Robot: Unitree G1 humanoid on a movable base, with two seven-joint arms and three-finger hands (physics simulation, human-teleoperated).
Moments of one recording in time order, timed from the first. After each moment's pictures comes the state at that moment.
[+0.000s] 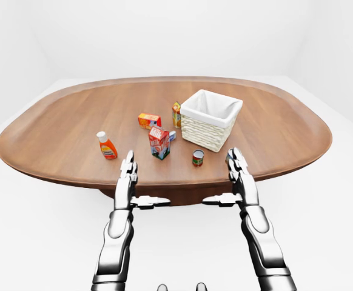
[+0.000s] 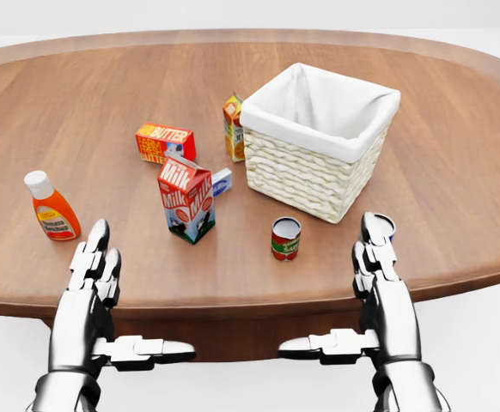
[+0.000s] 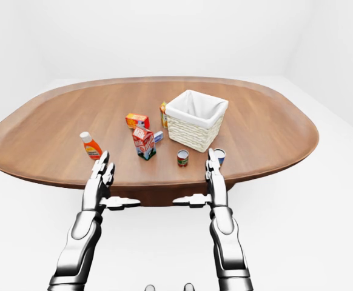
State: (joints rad) left arm 0.00 0.01 0.01 -0.01 -0.01 0.01 -0.02; right arm 0.00 -0.01 -0.02 -0.01 0.01 0.00 0.02
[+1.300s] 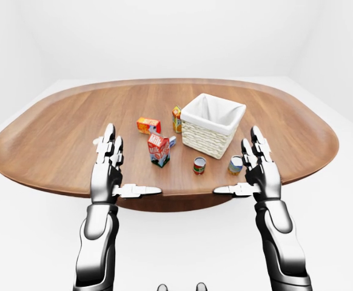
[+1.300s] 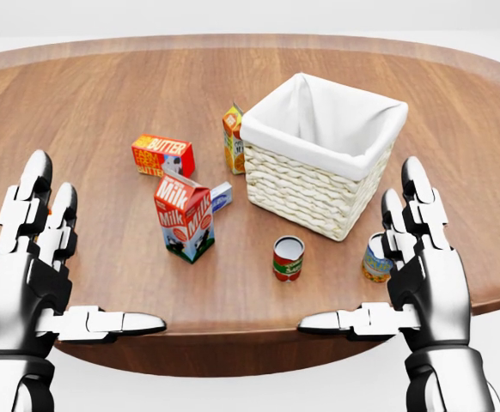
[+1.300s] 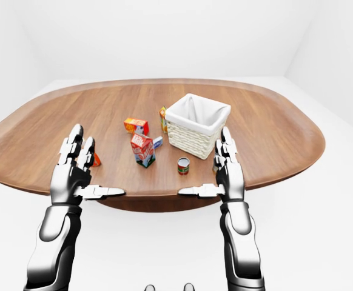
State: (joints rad) left arm 0.01 0.03 0.09 -0.38 -0.07 0.09 -0.07; right arm 0.02 -0.02 -0.07 -0.34 0.09 0.09 0.06
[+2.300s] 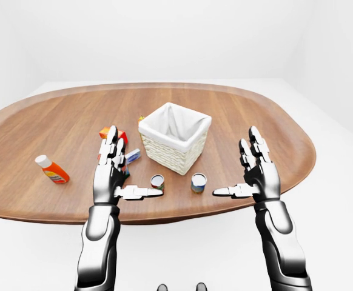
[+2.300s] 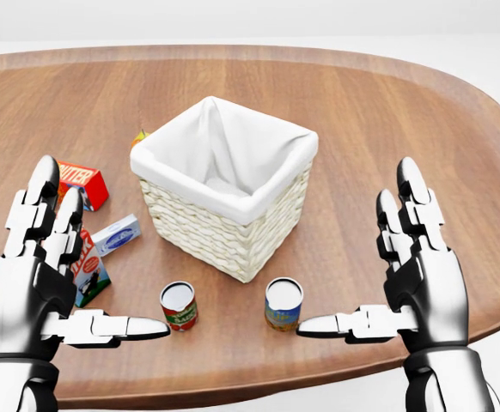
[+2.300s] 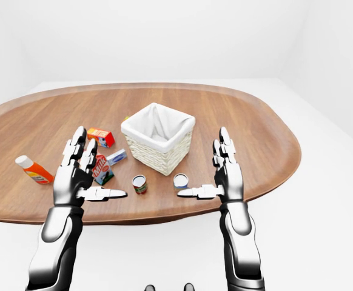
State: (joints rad) left arm 0.02 0.03 0.07 -0.37 -0.06 0.09 -0.08; right arm 0.02 -0.02 -0.07 -0.34 0.11 0.09 0.08
